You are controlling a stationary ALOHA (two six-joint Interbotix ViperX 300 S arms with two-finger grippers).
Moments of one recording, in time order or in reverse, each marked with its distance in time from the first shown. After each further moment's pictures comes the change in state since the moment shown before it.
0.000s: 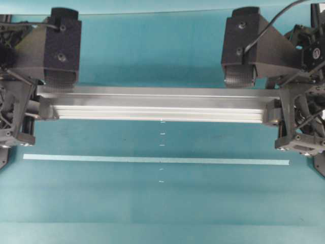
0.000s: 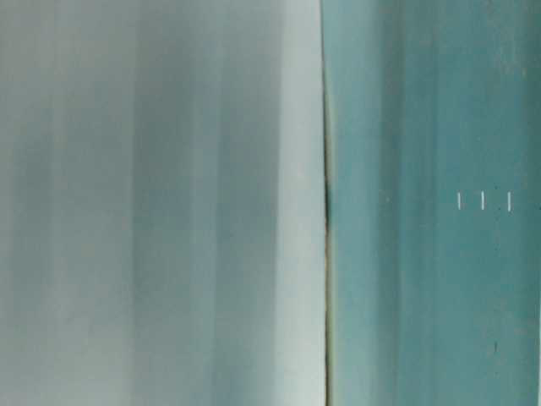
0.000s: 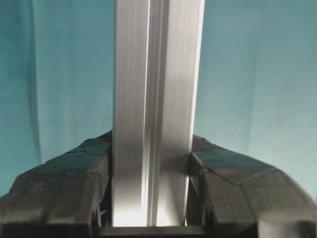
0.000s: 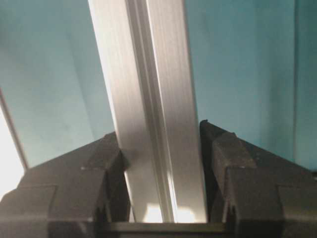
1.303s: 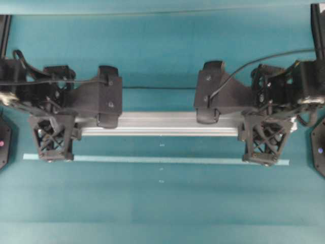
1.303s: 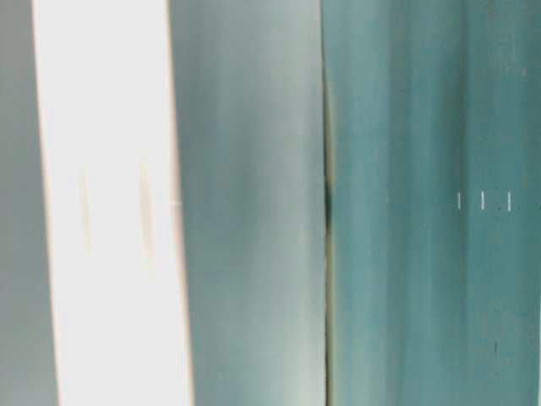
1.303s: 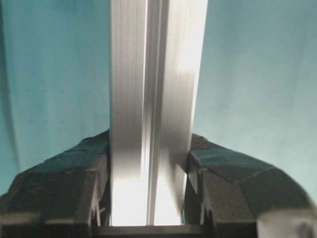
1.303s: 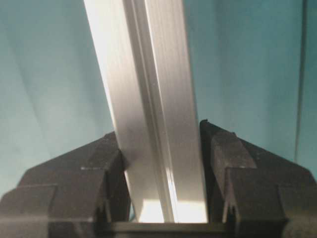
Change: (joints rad) left arm 0.012 0.020 0.426 0.008 -0.325 -0.002; right arm 0.006 -0.008 0.451 -0.058 -0.350 -0.018
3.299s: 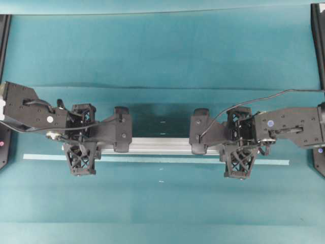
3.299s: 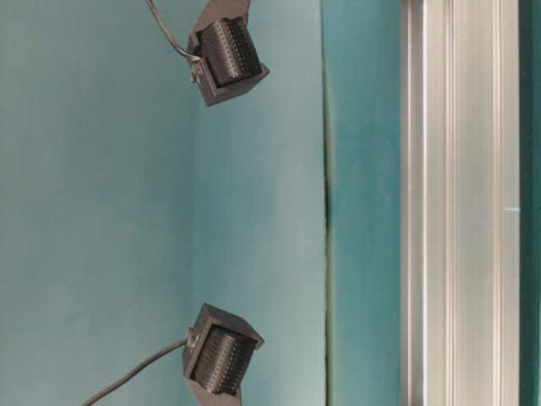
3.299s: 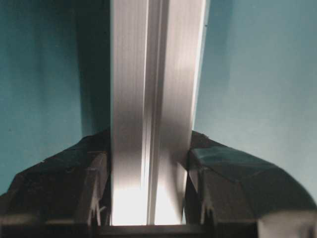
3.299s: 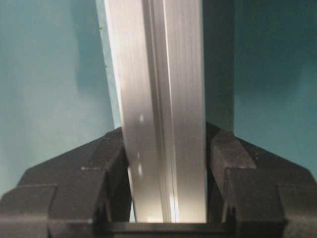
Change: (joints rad) left arm 0.003 0.236 0.396 0.000 -0.624 -0.017; right arm 0.009 0.206 0.471 0.000 -0.727 -0.064
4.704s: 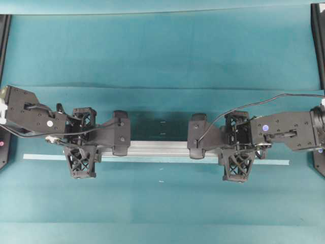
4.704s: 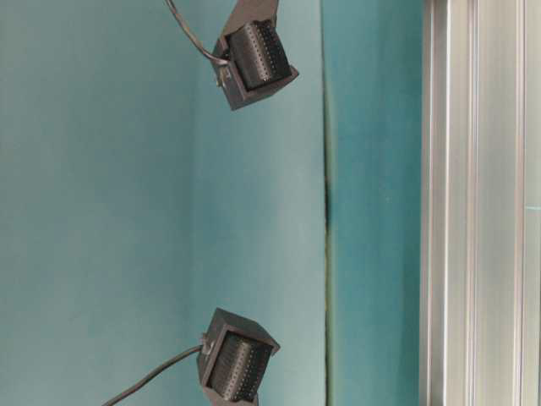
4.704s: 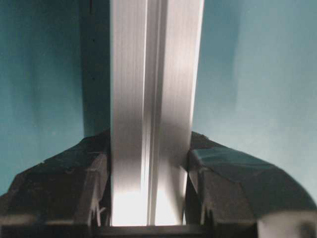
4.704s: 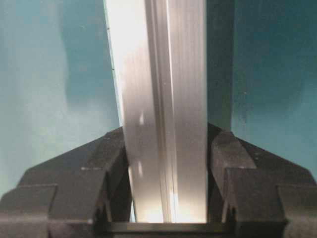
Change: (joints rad) left arm -0.005 0.020 0.029 -0.002 -0.094 0.003; right arm 0.011 0.040 0.002 0.006 -0.020 0.002
